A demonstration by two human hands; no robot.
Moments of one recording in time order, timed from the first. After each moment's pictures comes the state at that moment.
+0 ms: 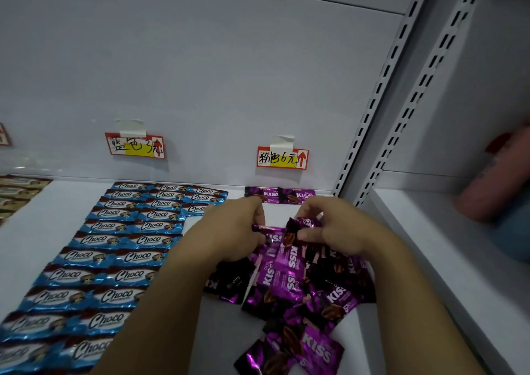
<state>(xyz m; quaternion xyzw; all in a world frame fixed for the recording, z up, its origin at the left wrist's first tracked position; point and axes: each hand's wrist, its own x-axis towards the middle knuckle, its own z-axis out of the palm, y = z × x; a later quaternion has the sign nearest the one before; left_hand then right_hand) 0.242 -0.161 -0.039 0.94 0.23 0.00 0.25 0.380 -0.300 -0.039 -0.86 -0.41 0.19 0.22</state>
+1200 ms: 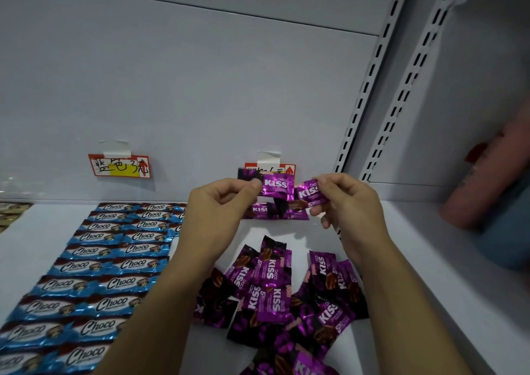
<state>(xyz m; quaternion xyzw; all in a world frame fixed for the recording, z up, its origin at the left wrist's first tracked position) 0.252 -0.164 -0.038 0.68 0.21 0.36 0.60 0.378 -0.301 -0.027 -0.68 -0.22 0.10 0.69</state>
